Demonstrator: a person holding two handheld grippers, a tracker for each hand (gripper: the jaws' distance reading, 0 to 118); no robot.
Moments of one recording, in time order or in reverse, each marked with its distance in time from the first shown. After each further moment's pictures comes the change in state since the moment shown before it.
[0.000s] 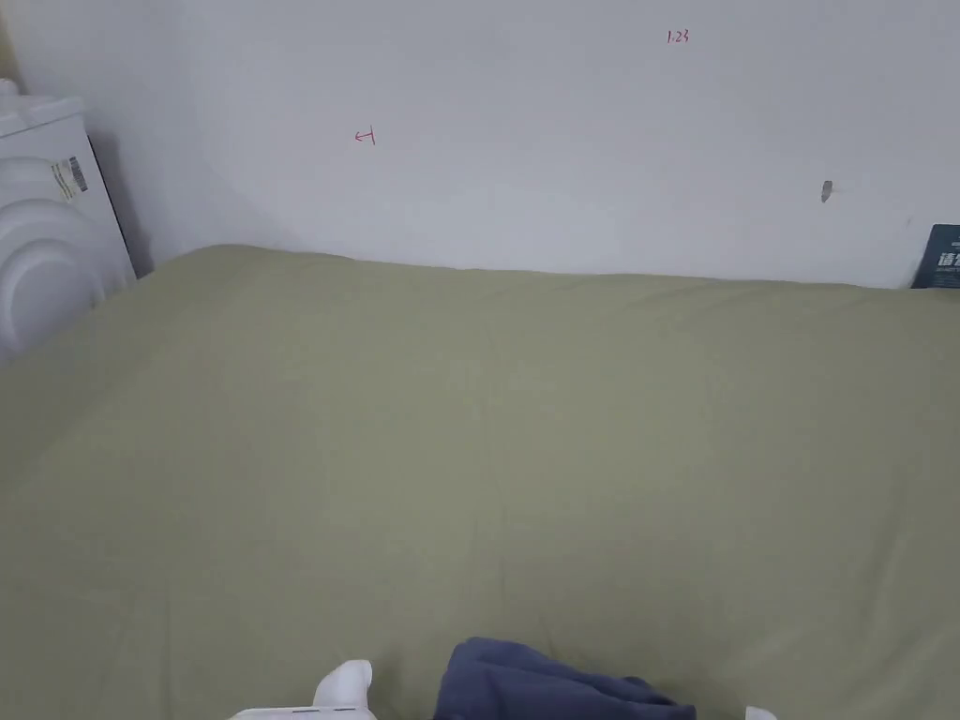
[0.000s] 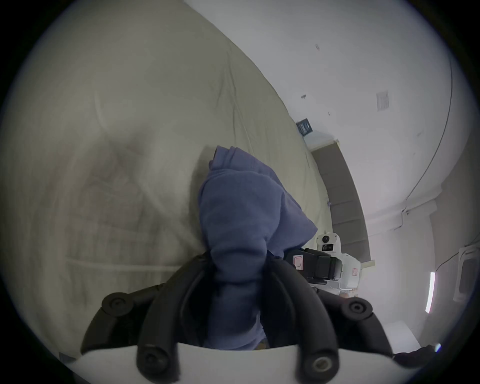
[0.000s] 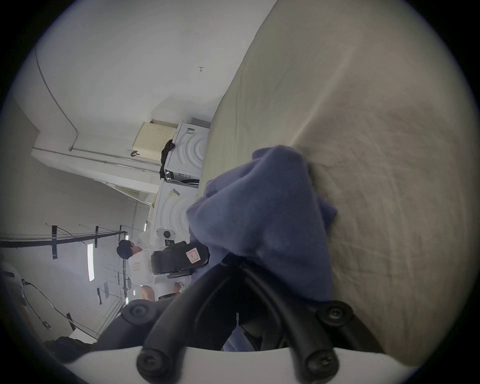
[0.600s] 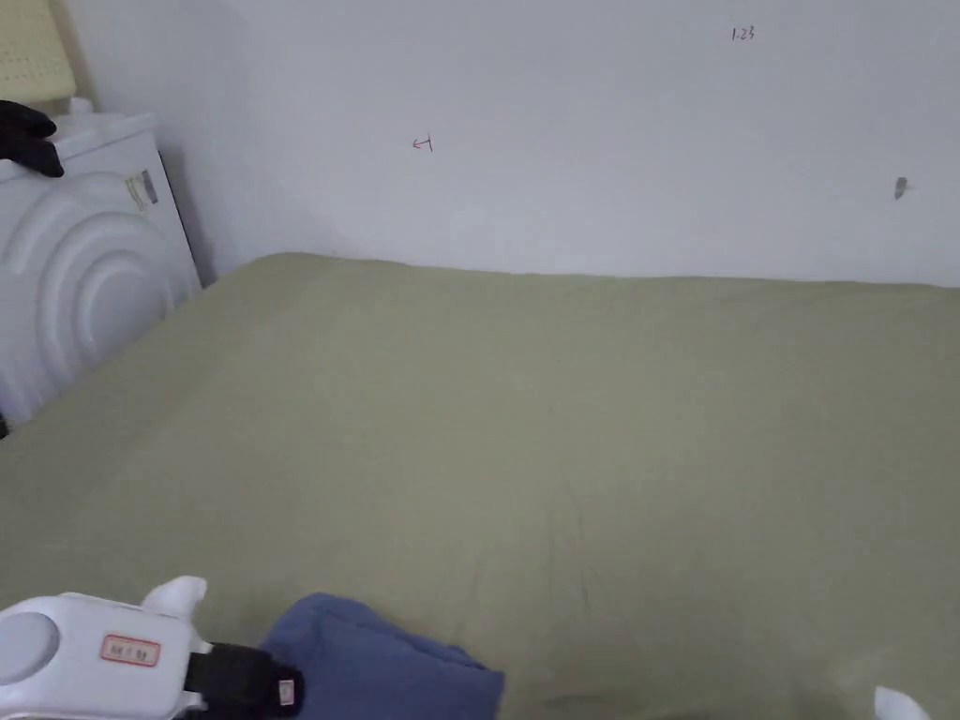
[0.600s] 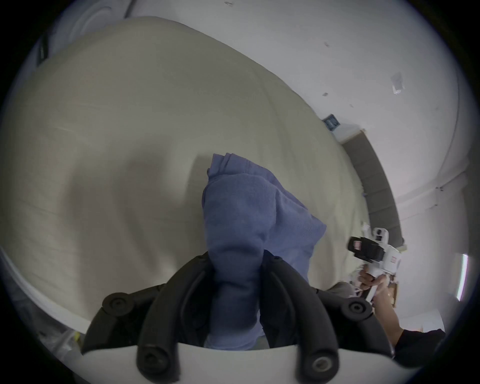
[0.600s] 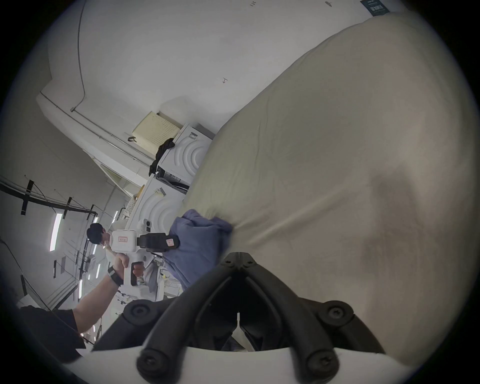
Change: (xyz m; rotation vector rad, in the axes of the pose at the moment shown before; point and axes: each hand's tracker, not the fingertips) left arm -0.105 0.109 0.192 -0.008 0.333 -0.103; right arm -0.066 -0.006 0.013 0.123 -0.147 0.260
